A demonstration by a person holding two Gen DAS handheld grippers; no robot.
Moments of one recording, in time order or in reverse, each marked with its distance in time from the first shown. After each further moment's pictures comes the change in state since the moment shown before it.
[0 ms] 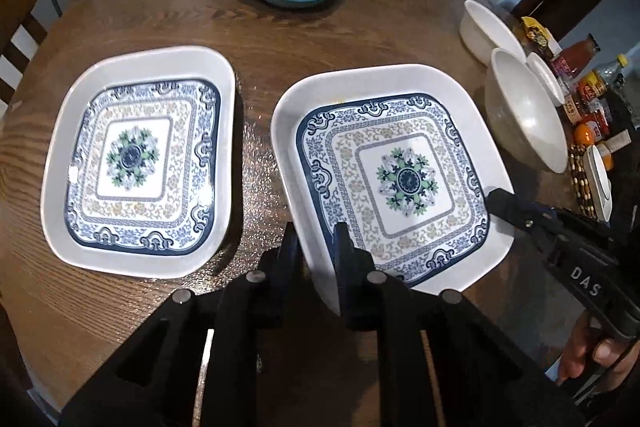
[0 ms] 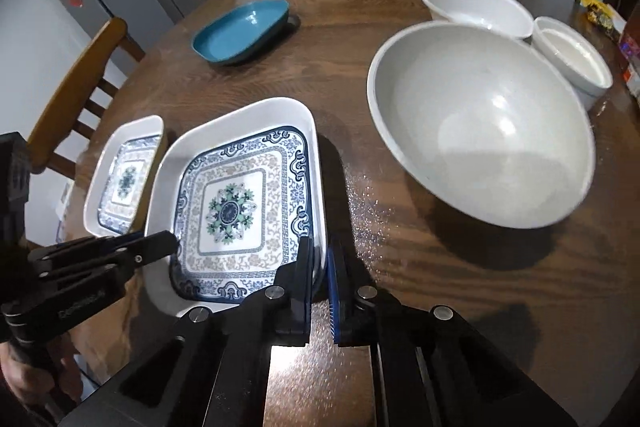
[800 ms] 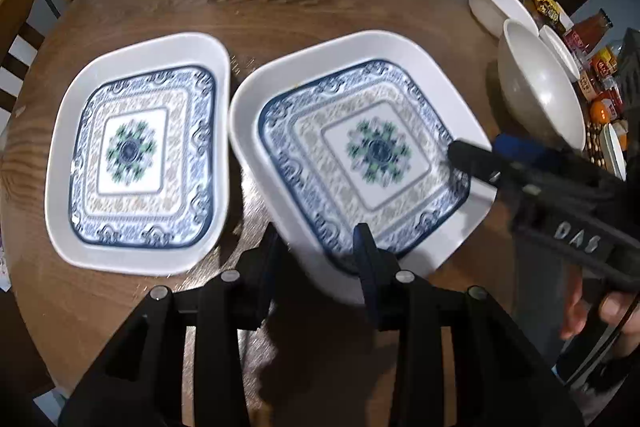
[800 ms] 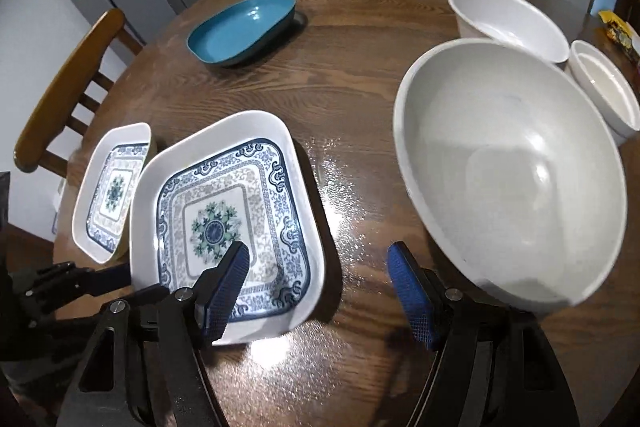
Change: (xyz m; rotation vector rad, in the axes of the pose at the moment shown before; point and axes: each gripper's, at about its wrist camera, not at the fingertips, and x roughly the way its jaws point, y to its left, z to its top) left arm 0.020 -0.014 0.006 0.034 0.083 0.061; right arm 0.038 0.005 0.022 -0.036 0.057 -0.006
